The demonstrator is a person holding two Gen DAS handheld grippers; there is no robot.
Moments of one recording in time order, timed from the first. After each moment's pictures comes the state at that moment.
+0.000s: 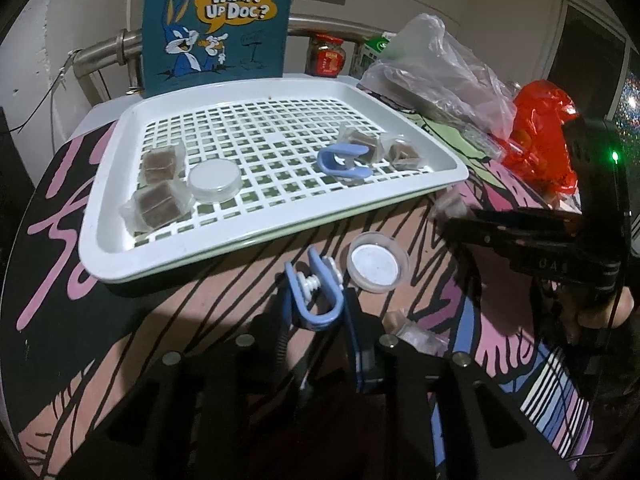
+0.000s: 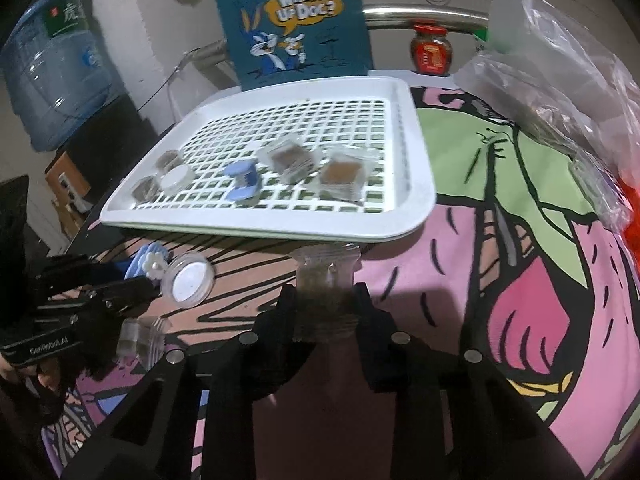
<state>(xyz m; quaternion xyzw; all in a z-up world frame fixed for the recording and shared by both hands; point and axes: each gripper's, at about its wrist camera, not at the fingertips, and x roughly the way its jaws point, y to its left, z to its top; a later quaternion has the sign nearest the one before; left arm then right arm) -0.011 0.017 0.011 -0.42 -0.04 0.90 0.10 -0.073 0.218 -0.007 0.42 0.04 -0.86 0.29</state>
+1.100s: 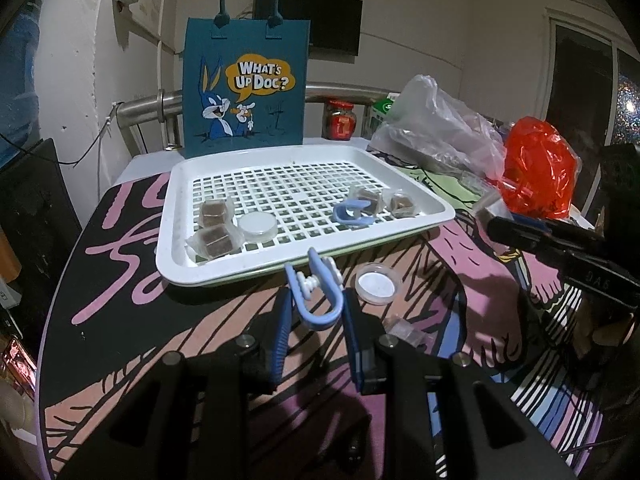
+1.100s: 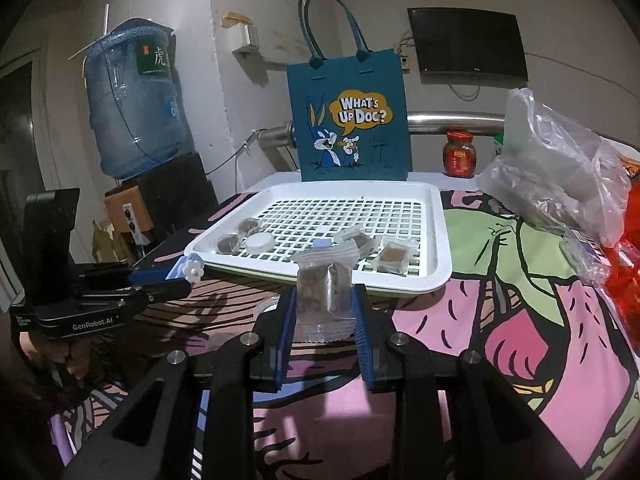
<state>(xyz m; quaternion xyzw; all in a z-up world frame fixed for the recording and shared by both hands) 0.043 0.011 0.039 -0.31 -0.02 0.95 0.06 0.000 0.236 0.038 0.25 0.02 -0.90 0.36</state>
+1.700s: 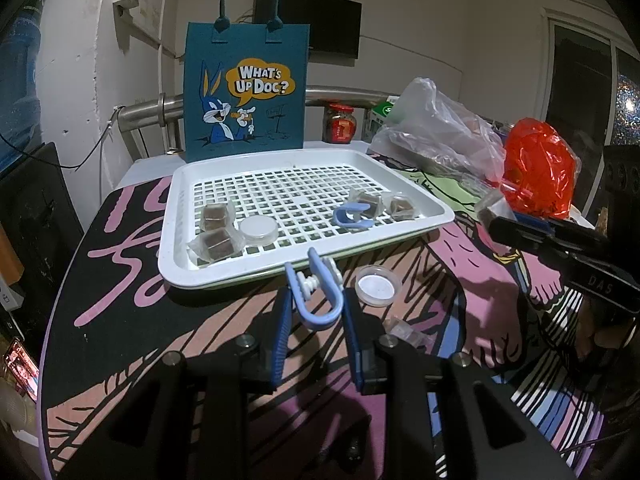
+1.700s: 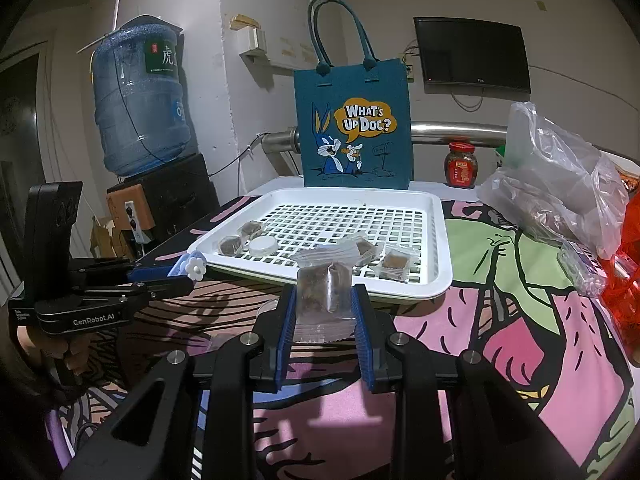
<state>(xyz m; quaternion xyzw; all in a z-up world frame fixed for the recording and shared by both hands) 0.046 0.011 0.040 -0.30 -0.02 0.95 0.06 0.006 0.235 0.041 0.23 0.03 -0.90 0.36</state>
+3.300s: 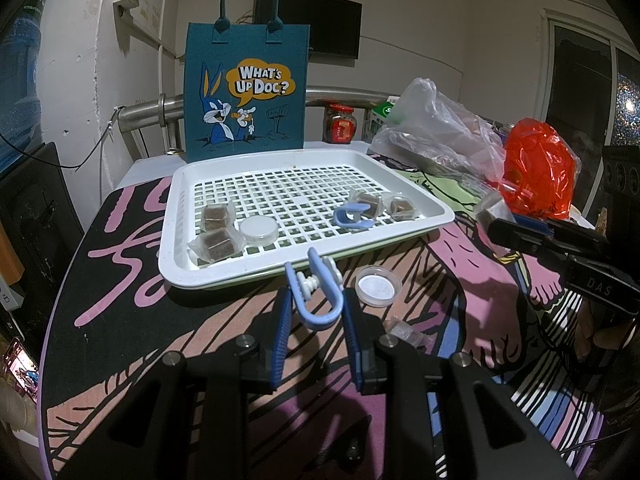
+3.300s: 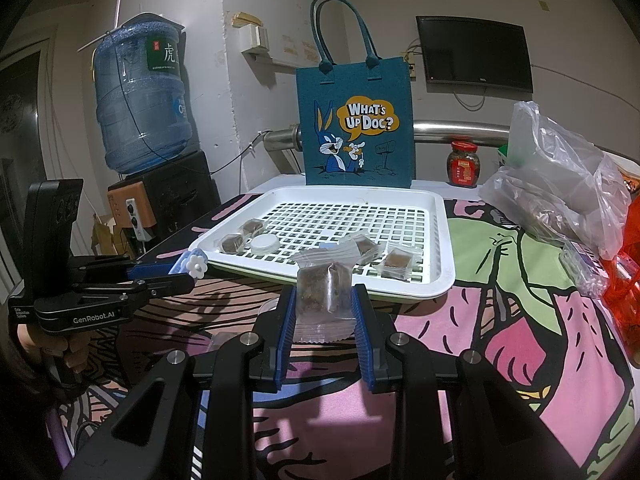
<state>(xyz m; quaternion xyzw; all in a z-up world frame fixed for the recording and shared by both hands) 0.046 0.011 0.040 -0.30 -0.02 0.95 0.06 0.007 0.233 0.041 0.24 0.03 -0.90 0.36</state>
